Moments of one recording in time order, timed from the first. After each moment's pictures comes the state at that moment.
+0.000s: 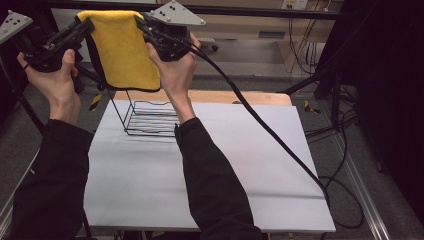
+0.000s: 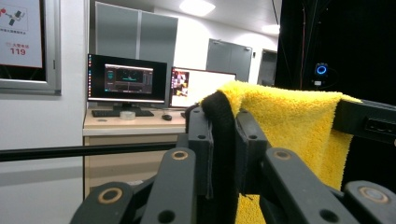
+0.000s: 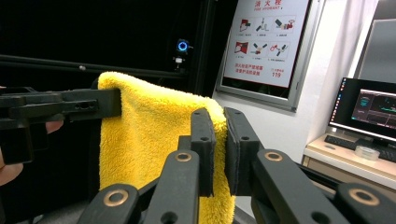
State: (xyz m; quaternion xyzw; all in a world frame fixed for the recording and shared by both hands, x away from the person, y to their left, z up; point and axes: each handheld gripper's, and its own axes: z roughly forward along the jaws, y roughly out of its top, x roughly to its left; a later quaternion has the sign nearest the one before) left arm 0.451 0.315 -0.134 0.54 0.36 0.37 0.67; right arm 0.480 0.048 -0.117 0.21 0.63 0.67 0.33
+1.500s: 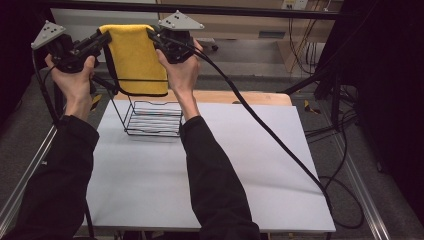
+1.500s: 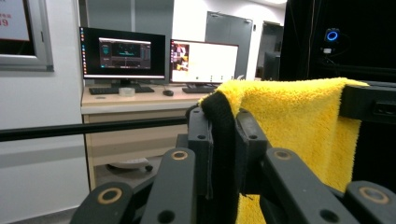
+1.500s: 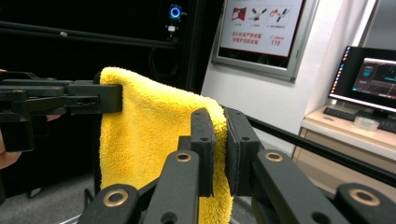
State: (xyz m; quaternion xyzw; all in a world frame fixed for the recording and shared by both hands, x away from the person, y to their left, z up) left arm 0.500 0.315 -0.179 0.58 0.37 0.36 0.63; right arm 0.528 0.045 -0.155 0.23 0.67 0.63 0.32
